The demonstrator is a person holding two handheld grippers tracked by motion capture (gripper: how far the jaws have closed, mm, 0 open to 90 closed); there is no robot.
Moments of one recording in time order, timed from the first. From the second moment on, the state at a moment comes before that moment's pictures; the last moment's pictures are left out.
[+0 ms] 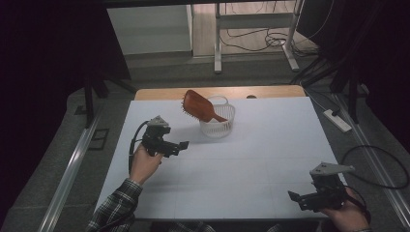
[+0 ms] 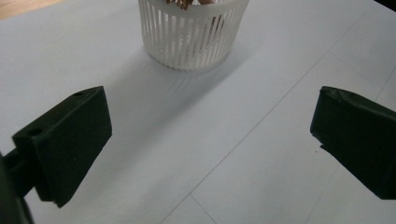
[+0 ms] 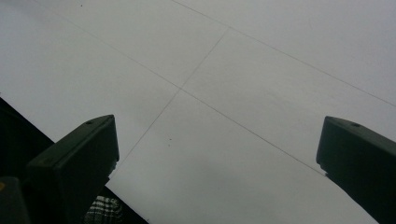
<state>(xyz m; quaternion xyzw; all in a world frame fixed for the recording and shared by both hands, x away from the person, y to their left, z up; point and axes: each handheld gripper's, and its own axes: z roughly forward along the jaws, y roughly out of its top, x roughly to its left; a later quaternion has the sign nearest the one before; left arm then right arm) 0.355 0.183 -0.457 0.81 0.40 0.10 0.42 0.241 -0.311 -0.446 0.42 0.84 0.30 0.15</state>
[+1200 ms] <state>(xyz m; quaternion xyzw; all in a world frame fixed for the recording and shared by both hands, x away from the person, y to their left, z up) 0.318 0.196 -0.456 0.81 0.40 0.11 0.42 0.240 -0.310 -0.446 0.42 0.84 0.30 0.15</state>
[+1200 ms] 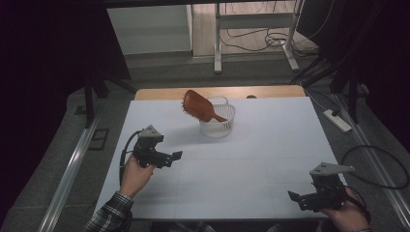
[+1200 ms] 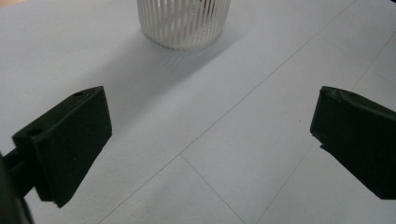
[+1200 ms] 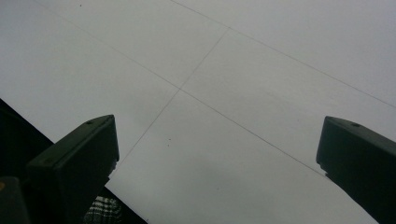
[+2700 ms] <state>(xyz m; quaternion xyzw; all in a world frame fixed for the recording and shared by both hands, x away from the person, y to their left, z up) 0.284 0.217 -0.458 0.80 0.42 0.11 0.41 0.240 -0.310 -0.446 0.42 0.84 0.30 0.15</state>
